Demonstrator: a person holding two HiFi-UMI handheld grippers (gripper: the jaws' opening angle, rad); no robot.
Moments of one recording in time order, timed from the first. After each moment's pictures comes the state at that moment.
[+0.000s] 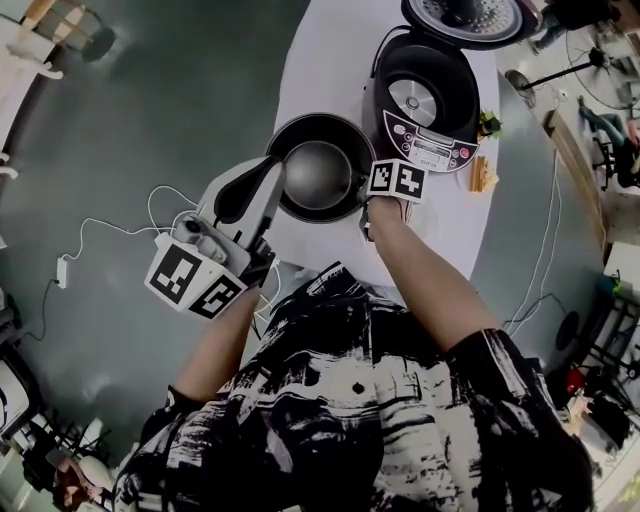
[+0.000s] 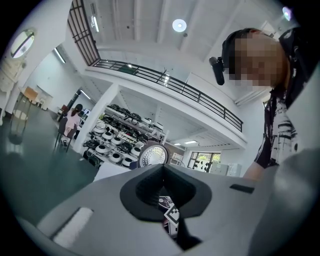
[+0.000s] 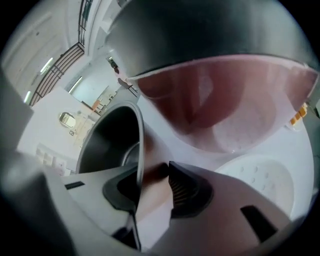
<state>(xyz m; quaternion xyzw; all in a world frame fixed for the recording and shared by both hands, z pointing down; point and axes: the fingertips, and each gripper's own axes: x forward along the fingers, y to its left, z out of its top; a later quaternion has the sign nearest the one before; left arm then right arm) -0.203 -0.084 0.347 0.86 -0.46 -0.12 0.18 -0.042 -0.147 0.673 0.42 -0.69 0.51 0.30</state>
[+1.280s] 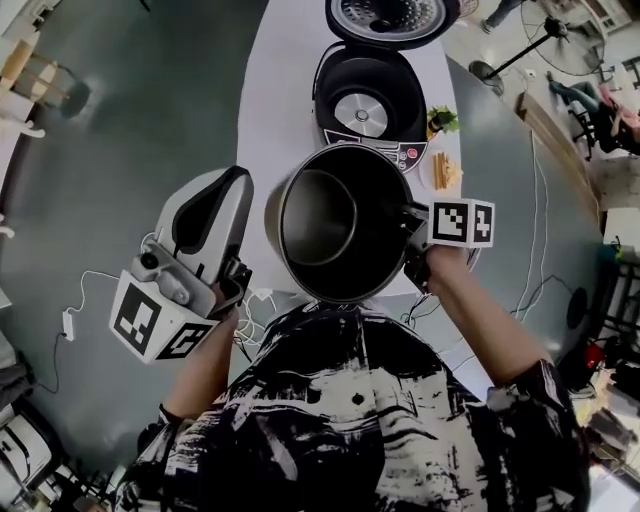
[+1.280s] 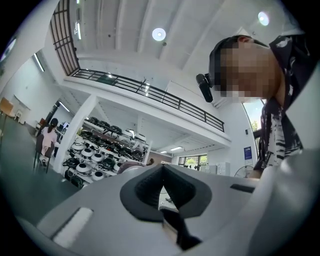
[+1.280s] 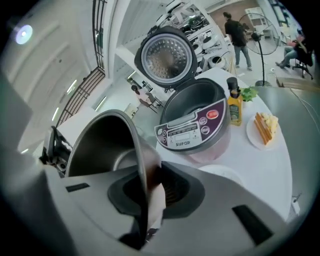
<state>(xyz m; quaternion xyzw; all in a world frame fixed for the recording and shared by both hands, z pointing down) -0.146 -0.086 0.241 0.90 -0.40 -0.15 0.08 0.056 -0.111 0.487 0.35 -0.76 0.52 0.17</state>
